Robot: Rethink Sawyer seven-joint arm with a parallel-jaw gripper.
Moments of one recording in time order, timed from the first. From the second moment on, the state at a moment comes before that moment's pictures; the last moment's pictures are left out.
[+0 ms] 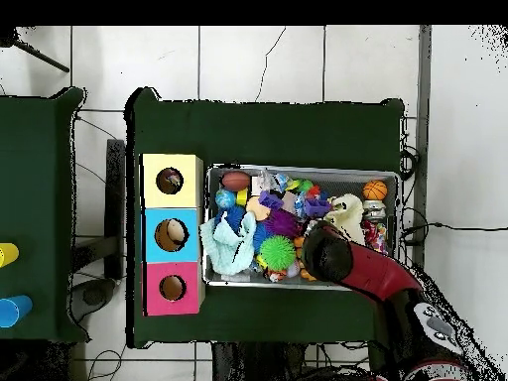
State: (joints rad) arm -0.51 -0.49 -0.03 1.74 -0.13 0.14 1.76
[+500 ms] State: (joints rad) arm -0.48 -0.51 -0.03 1.73 -0.24 0.12 1.76
